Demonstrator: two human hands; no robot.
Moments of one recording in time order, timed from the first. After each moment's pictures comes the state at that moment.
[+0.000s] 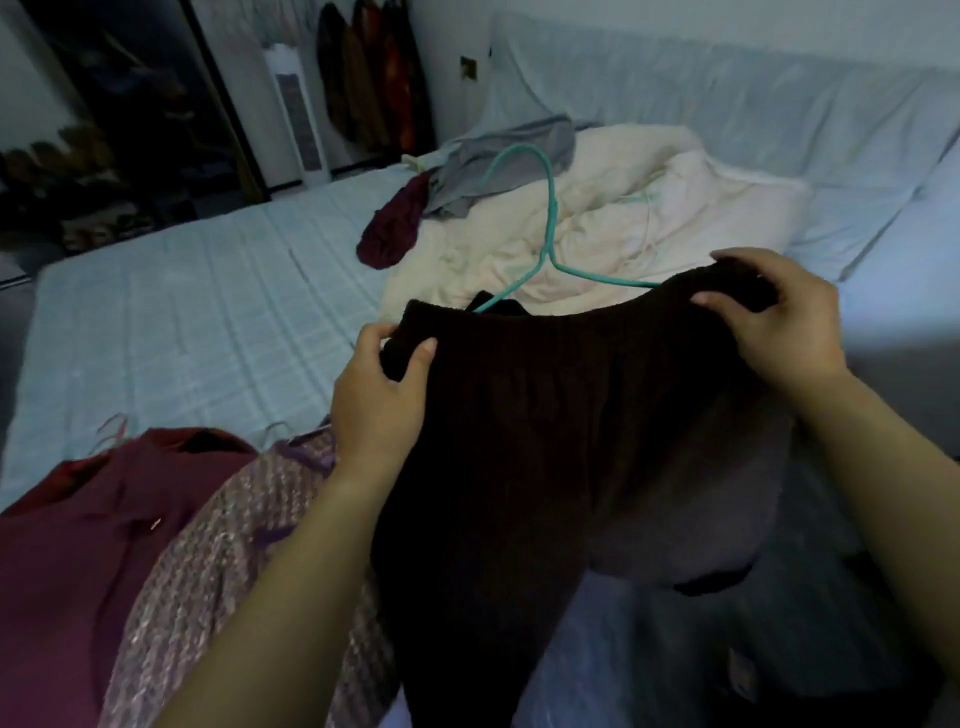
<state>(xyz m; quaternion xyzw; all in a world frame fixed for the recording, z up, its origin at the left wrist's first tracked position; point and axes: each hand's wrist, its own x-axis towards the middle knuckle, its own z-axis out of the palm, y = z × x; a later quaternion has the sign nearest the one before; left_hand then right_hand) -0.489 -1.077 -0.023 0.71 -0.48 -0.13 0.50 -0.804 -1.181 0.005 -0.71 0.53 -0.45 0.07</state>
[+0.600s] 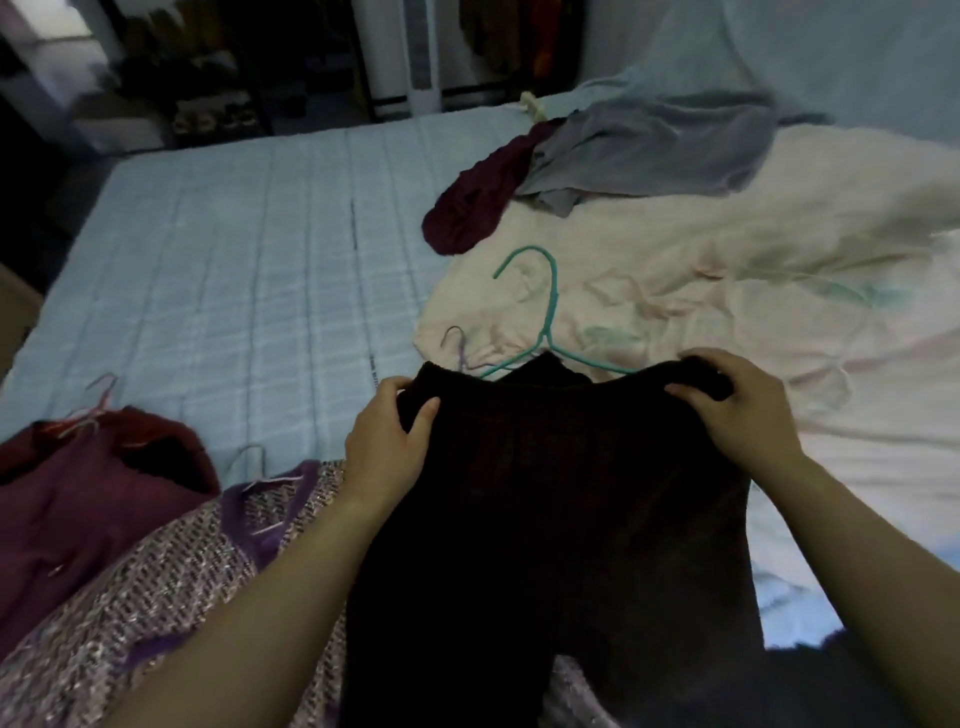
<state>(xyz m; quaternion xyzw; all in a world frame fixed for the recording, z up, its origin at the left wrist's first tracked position) -0.419 -1.382 -0.145 0.84 -0.38 -0.13 0.37 -0.700 -1.571 -0.123 -0.78 0.50 -0.26 0.25</state>
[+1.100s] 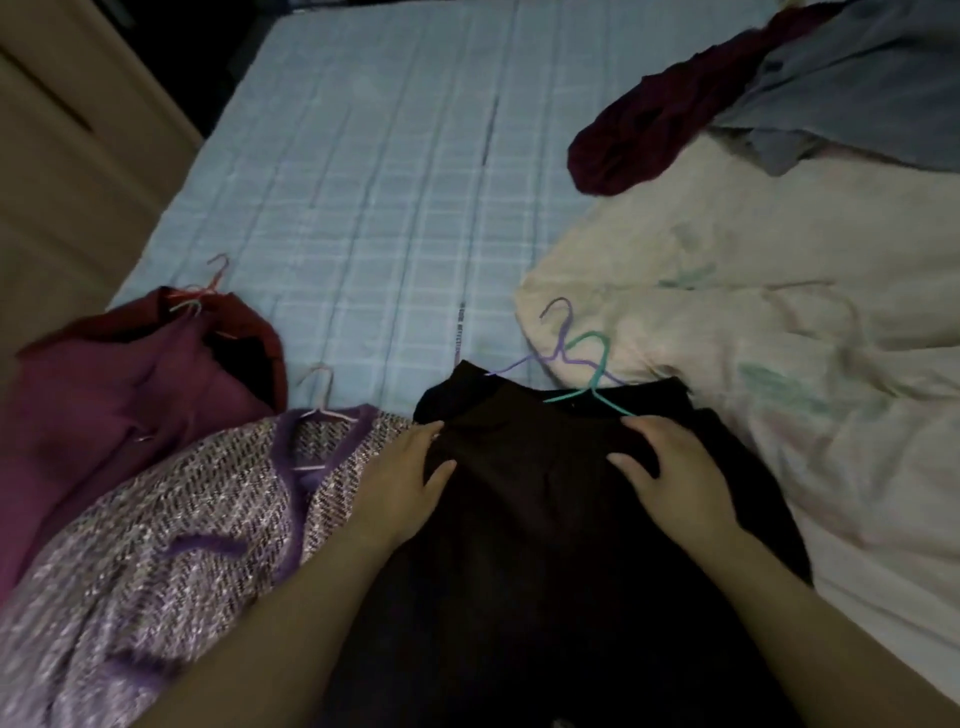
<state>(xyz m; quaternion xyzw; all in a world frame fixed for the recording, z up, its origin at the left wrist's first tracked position) -0.378 -1.371 -0.252 0.90 -0.33 -0.20 0.19 -0.568 -1.611 -0.270 -0.91 0.30 -0.09 0.29</state>
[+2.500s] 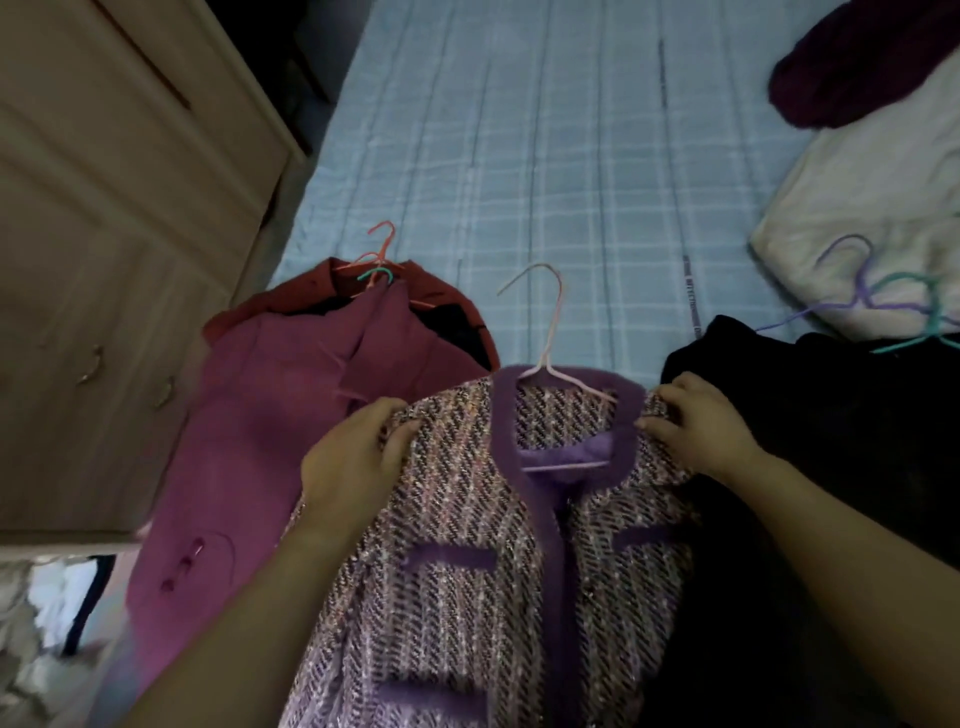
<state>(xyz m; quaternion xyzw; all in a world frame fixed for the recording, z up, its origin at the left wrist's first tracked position) -0.138 -1.054 -0.235 0.94 -0.32 -0.01 0.15 -0.321 -1.362 -0.328 -0.90 0.29 0.01 0.32</state>
